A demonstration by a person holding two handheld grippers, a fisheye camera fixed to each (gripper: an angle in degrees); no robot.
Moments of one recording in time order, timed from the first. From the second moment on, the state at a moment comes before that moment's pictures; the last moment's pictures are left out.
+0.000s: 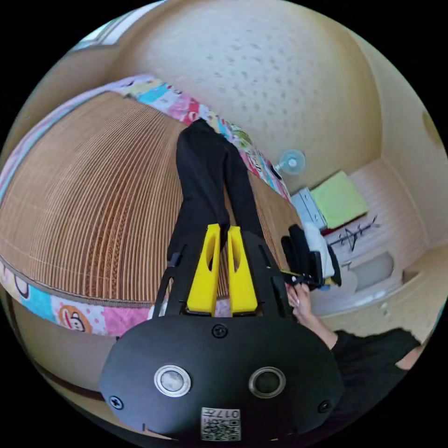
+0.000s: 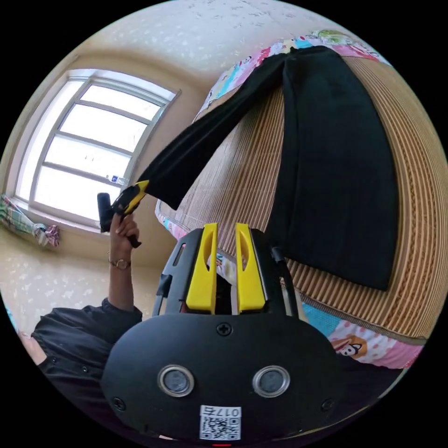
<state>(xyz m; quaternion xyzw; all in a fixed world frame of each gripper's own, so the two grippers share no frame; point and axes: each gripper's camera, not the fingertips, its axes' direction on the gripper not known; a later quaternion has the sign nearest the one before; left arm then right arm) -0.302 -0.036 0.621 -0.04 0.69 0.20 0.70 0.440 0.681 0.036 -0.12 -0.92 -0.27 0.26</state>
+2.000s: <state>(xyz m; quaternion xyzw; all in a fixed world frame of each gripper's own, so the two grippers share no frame) -0.344 0.104 0.555 -0.07 0.64 0.34 0.69 0.610 0.765 0.517 -0.23 -0.88 -0.18 0.36</state>
